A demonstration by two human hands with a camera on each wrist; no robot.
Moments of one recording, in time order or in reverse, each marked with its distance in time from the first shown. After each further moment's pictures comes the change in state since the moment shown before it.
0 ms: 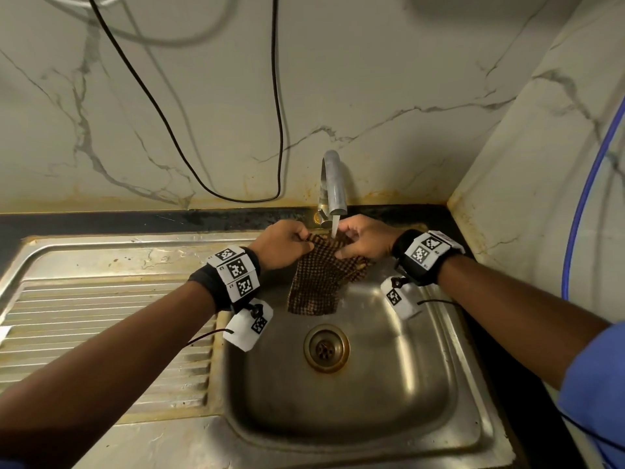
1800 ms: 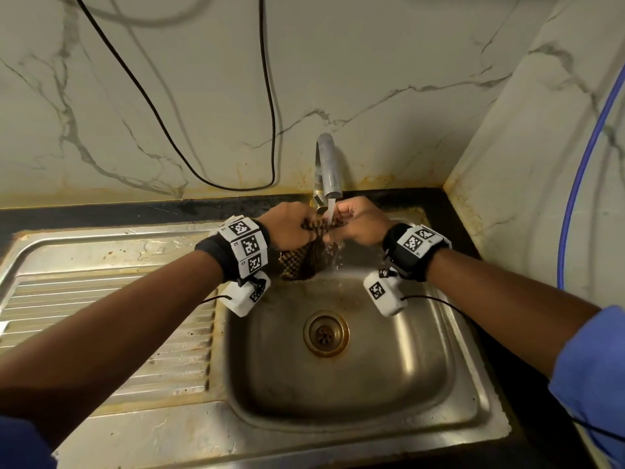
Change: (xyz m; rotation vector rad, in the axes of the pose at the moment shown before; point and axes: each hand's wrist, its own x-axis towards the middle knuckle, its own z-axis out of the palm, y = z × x) left_hand 0.011 0.023 -0.004 0.400 -0.159 0.069; right_hand 0.002 0.009 0.021 0.236 0.299 -0.084
